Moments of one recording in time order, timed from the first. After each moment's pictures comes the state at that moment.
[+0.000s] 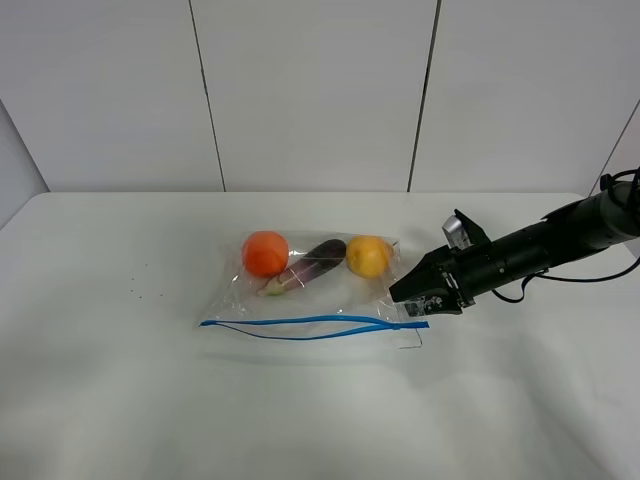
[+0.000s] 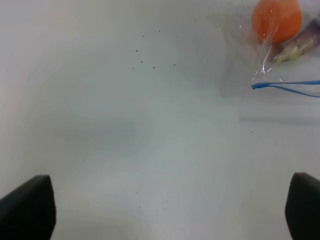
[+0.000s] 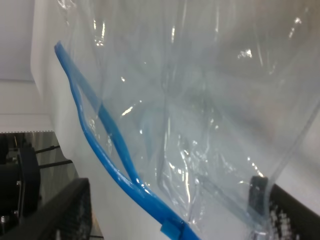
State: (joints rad) left arm 0.00 0.00 -0.50 0.01 1.05 0.04; right arm -0.04 2.21 -1.17 1.18 1.20 -1.11
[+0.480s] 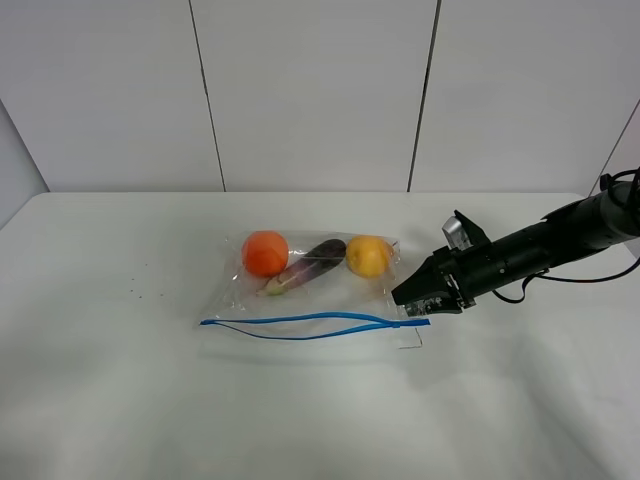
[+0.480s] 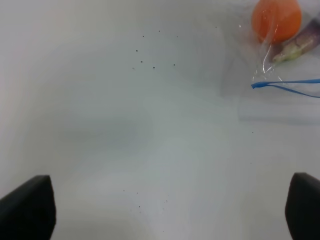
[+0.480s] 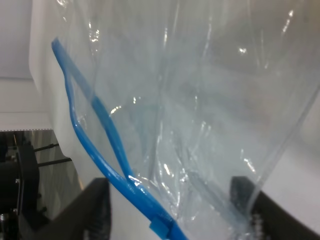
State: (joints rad) left arm 0.00 0.00 -0.50 0.01 1.05 0.04; right arm -0.04 2.21 -1.17 1.18 1.20 -1.10
